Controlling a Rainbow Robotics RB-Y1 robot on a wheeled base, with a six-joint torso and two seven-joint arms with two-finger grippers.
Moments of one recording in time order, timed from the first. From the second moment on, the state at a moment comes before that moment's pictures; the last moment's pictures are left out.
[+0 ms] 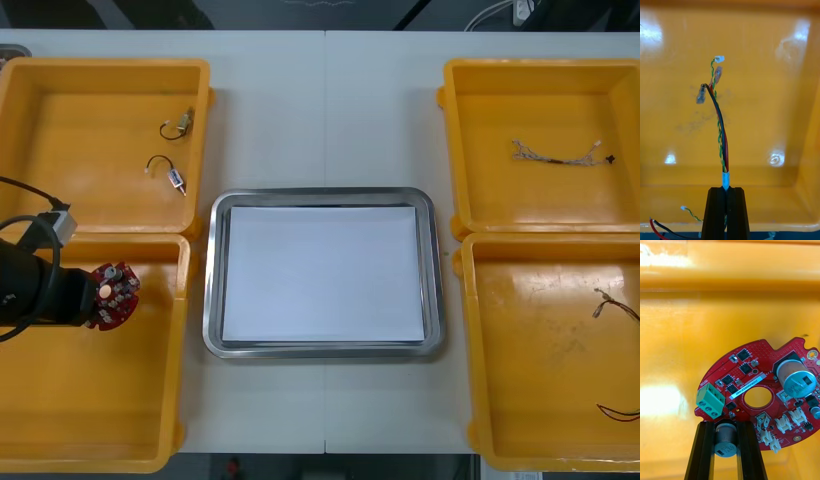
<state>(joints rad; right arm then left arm) 0.30 -0.84 -0.37 -2.43 -0.87 1.67 1.29 -0.04 0.77 0.11 -2.14 0.83 1.69 -1.21</state>
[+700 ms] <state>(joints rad) -0.01 -0.95 -0.36 -2.55 -1.09 1.91 1.33 -0.35 0.77 -0.14 -2.28 0.89 1.89 -1.21</state>
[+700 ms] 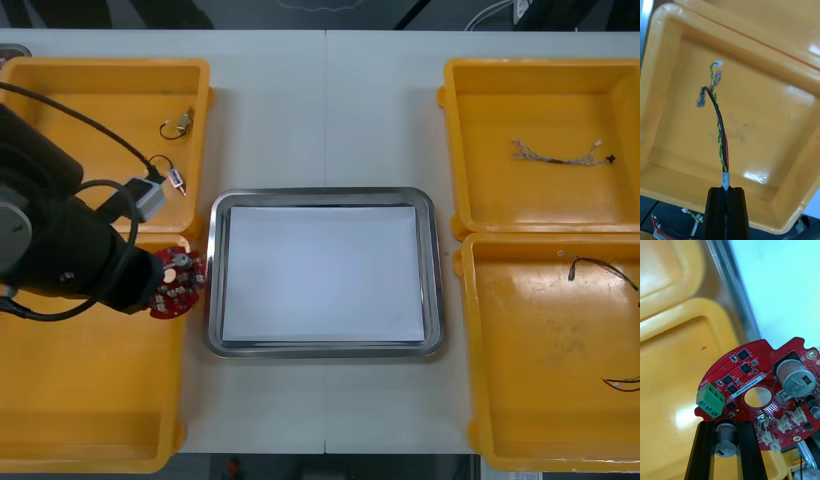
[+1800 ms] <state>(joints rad) -0.12 -0.99 -0.20 -2.59 -1.03 1.92 1.38 -0.66 0.65 -0.66 -1.93 0.81 1.61 -1.20</state>
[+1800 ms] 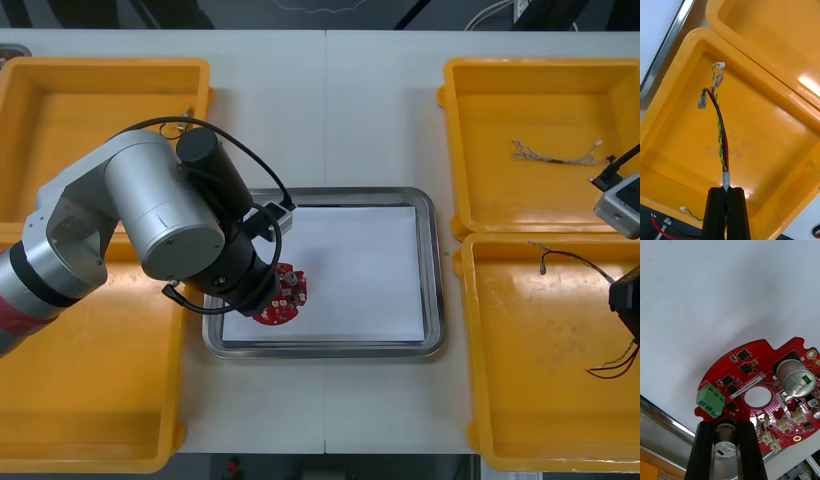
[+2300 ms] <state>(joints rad) -0.12 -0.99 -0.20 -2.59 -1.03 1.92 1.41 -0.66 0.66 -0.75 -1.87 0.77 1.55 -1.20</state>
